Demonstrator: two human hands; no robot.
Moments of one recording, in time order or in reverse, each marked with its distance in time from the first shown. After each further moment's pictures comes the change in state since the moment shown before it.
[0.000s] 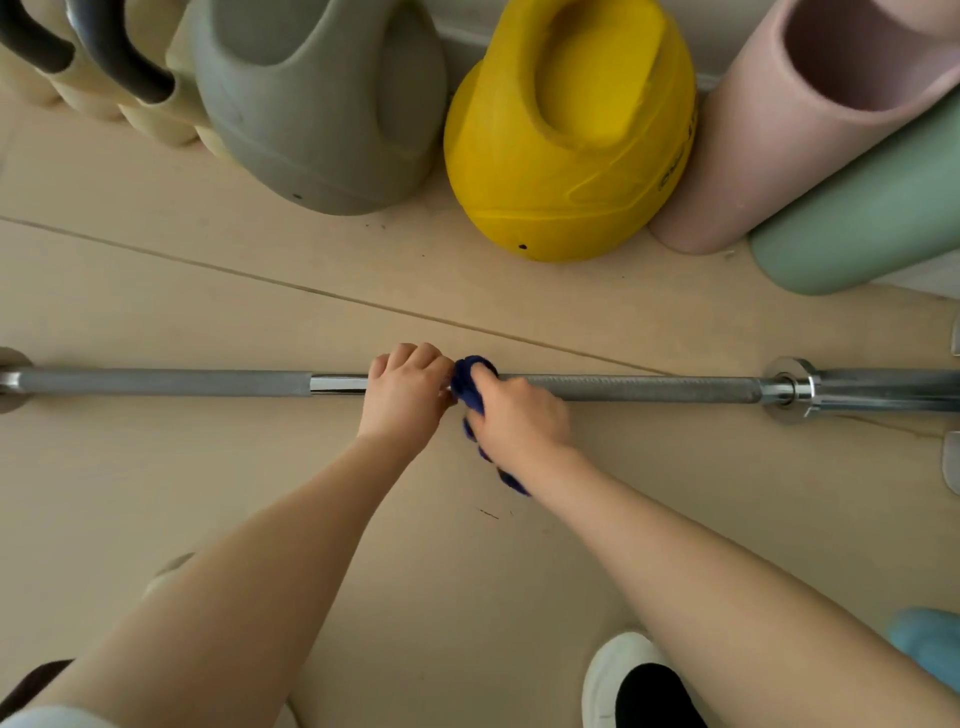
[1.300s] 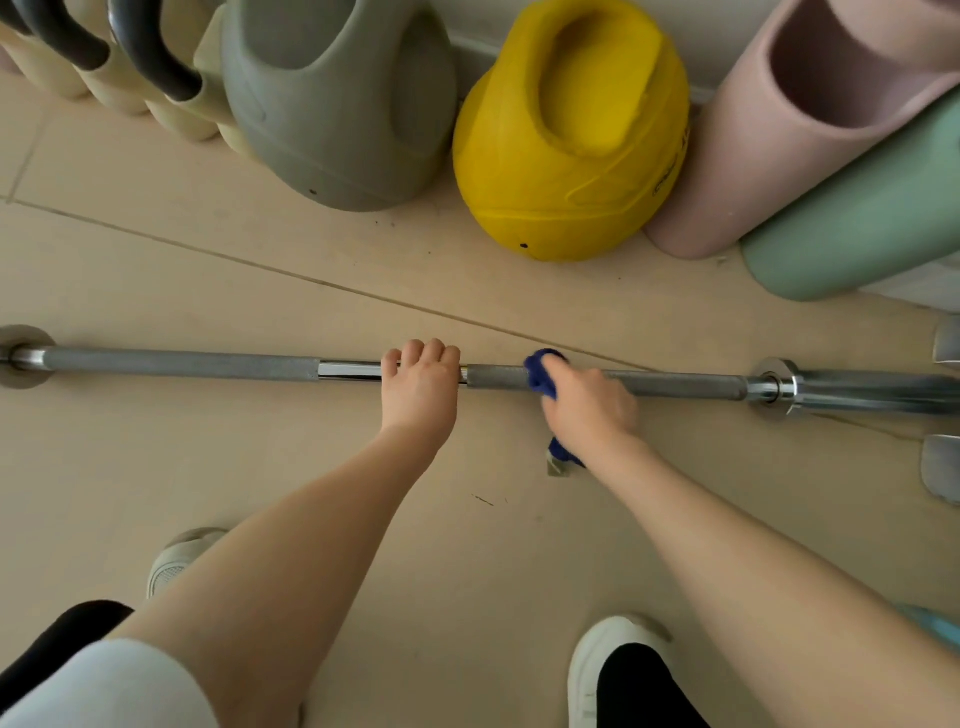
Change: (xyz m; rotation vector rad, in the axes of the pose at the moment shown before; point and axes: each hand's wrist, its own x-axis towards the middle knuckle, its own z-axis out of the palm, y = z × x) left_hand -0.003 0.022 0.005 0.163 -0.101 -0.147; right_hand -0.018 0.055 -0.016 -0.035 0.061 0.163
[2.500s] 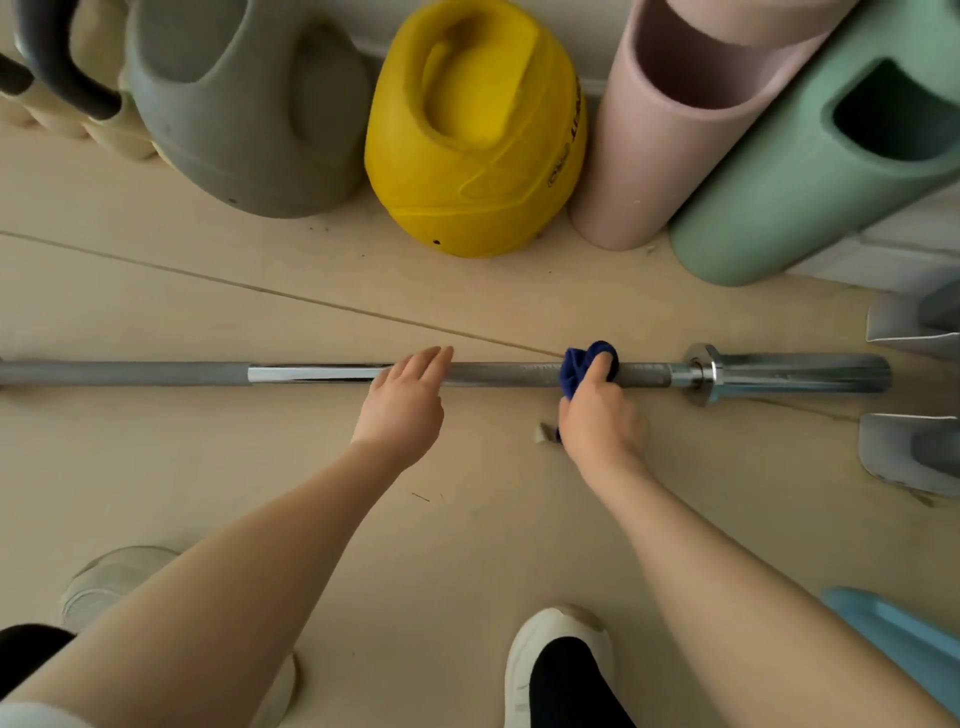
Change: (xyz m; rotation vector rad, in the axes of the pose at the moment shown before) left_hand -0.019 0.059 -0.013 -0.155 -0.080 0.095; right_hand -0.015 0.078 0.004 0.125 0.150 0.336
